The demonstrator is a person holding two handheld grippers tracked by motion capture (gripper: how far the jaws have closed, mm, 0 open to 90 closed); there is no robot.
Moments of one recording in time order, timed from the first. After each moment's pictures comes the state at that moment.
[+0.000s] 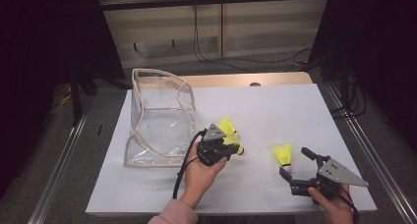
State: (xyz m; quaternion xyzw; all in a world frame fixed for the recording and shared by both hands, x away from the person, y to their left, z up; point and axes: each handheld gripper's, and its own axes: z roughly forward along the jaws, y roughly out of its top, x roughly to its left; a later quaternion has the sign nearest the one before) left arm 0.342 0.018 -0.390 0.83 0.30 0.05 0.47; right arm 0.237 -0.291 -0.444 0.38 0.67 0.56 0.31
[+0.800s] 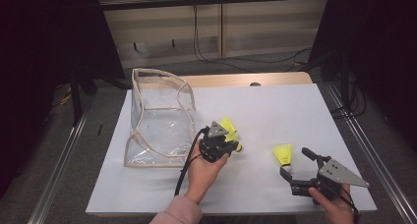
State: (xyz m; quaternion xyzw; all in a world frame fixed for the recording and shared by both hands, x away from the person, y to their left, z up) left arm 0.353 0.012 -0.399 0.83 0.32 0.07 0.45; right arm 0.236 -0.291 -0.444 0.38 0.67 0.56 0.31
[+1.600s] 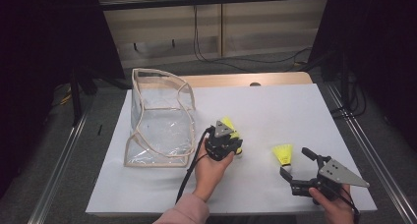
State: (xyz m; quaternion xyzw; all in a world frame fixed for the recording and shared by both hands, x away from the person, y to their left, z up) left arm 0.359 -0.005 -0.410 0.82 0.33 0.10 0.45; right arm 0.236 -0.291 -0.444 0.38 0.67 0.56 0.31
